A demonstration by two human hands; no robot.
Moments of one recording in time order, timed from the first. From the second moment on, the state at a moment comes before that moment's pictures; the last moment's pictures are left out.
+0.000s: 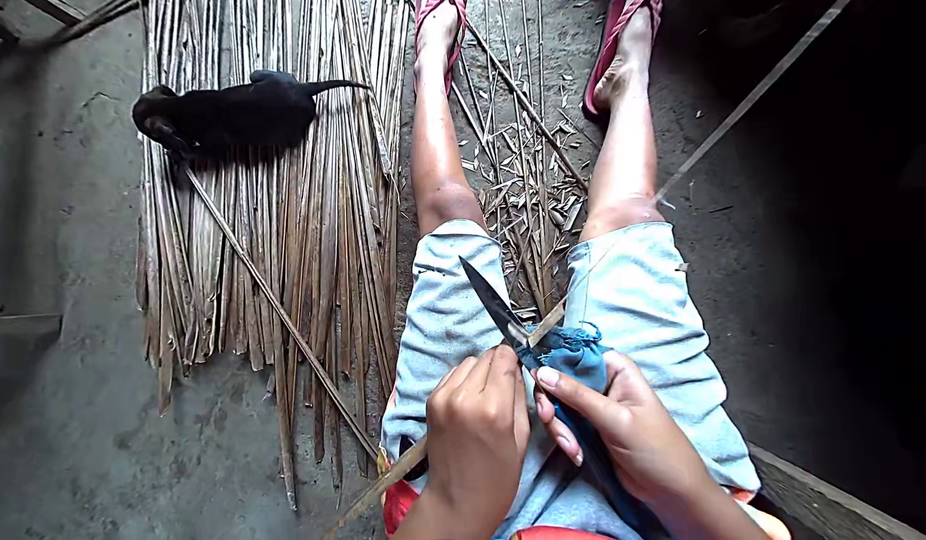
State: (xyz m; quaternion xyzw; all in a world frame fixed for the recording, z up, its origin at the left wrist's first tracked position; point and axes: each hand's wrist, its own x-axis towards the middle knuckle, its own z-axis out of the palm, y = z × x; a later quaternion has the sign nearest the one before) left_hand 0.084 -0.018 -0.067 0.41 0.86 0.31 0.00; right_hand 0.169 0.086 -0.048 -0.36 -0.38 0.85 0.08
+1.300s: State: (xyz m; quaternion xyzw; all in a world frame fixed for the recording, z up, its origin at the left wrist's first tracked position) left_hand 0.084 -0.033 -0.066 0.37 0.84 0.40 0.08; right_hand 0.173 0.107 -0.052 -0.28 -0.41 0.86 0.06
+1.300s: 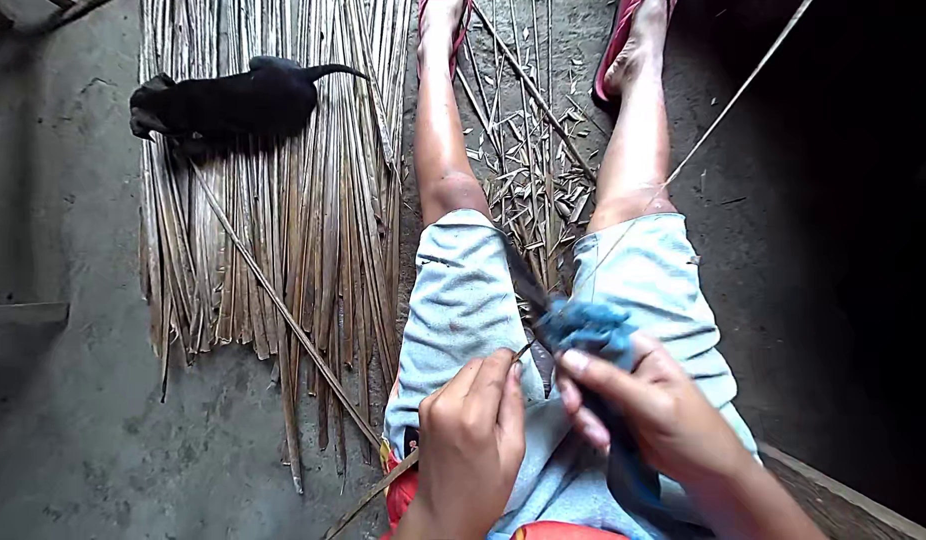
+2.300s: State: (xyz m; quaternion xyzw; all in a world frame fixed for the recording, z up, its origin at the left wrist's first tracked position) left_hand 0.083 -0.031 -0.064 0.36 0.86 0.35 0.04; right_hand 0.145 0.096 -0.026 -0.44 -0.45 0.78 0.01
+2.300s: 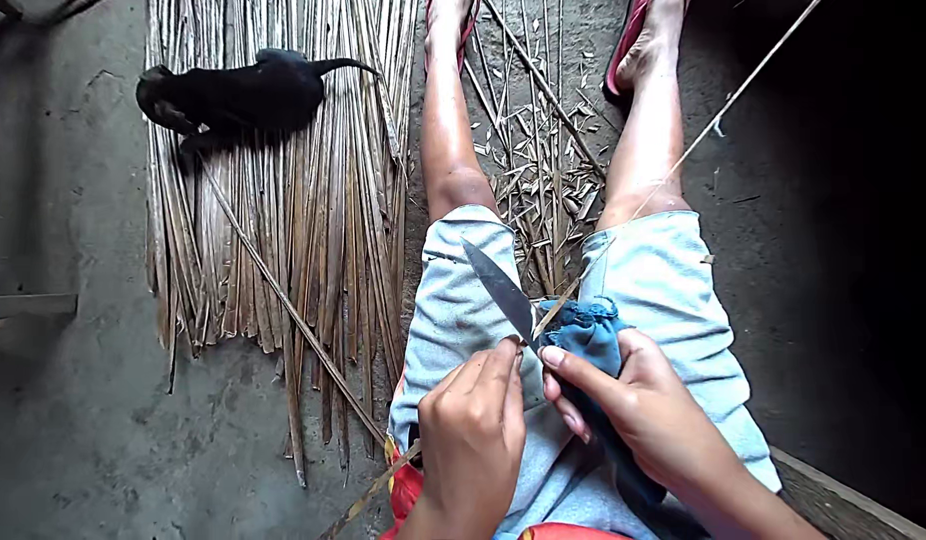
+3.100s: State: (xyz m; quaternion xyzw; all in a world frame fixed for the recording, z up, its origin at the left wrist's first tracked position) left_hand 0.085 -0.026 -0.067 0.34 0.87 0.34 0.03; right_hand 0.167 0.109 -0.042 -0.32 -0.32 0.89 -0.08
